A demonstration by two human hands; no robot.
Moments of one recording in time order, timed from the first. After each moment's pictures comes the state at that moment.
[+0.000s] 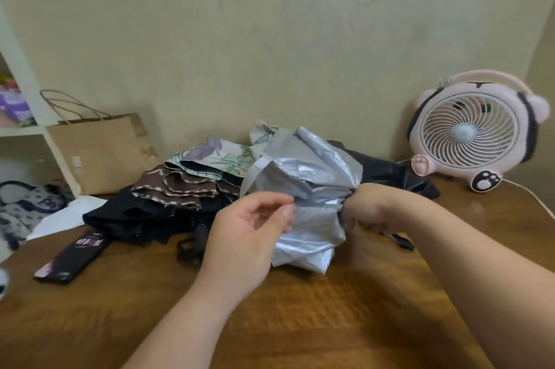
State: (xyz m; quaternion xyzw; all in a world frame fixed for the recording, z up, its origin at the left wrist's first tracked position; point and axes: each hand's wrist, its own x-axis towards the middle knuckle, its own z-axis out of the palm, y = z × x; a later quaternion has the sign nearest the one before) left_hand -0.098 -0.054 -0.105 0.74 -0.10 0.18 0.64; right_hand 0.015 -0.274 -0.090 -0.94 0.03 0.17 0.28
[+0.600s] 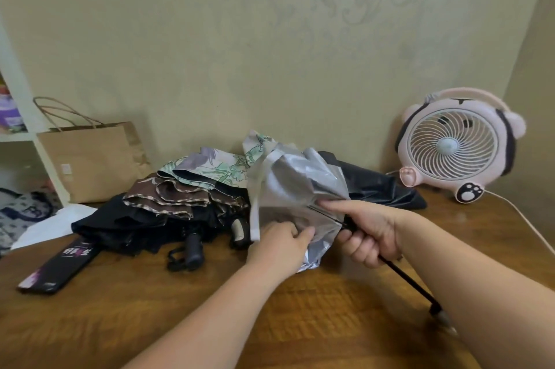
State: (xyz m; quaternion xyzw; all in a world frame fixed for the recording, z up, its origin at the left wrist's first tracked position) left_hand -0.012 -0.096 -0.156 0.95 -0.02 0.02 0.30; right_hand 0.011 -0.293 -0.102 -0.70 0.08 0.46 0.53
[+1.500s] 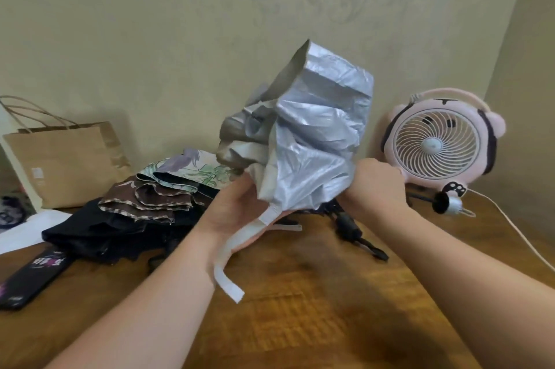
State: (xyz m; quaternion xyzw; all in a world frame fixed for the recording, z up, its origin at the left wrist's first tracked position) left_hand 0.009 -0.061 -0.103 0.42 -0.22 -0.19 0.86; right_hand -0.002 -0.287 -0.059 -0.97 -0.03 -0.25 0.01
